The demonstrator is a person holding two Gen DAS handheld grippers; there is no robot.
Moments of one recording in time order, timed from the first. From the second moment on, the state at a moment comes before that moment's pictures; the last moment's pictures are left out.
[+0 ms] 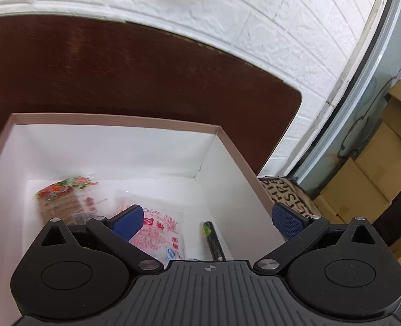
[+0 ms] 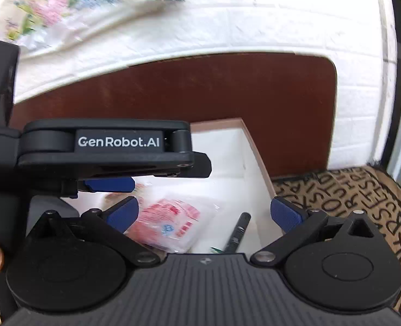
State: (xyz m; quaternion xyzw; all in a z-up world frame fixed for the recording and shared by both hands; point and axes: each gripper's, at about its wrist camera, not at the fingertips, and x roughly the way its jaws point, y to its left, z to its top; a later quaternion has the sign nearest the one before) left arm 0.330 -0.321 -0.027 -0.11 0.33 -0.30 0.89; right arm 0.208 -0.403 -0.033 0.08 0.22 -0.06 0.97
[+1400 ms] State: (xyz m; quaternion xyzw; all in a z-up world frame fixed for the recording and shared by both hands) left arm 0.041 -0.081 0.001 0.05 0.23 -0.11 0.97; right arm 0.036 -0.143 -0.005 0.04 0.26 0.02 0.96
